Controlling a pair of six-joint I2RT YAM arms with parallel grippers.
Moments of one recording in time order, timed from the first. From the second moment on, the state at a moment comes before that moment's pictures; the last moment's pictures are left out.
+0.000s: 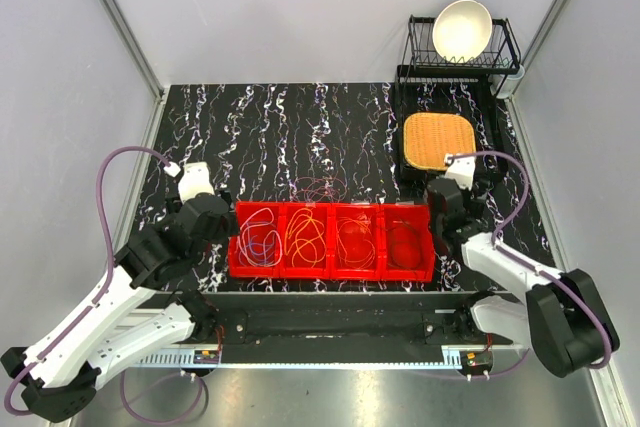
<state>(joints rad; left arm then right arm) -0.75 0.69 0.91 -1.01 -0.67 -0.61 0.40 1.14 0.45 0.21 0.82 0.16</state>
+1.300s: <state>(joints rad) -0.75 0.68 0.89 -1.00 -0.67 -0.60 -0.03 1.55 0.34 0.93 0.14 0.07</state>
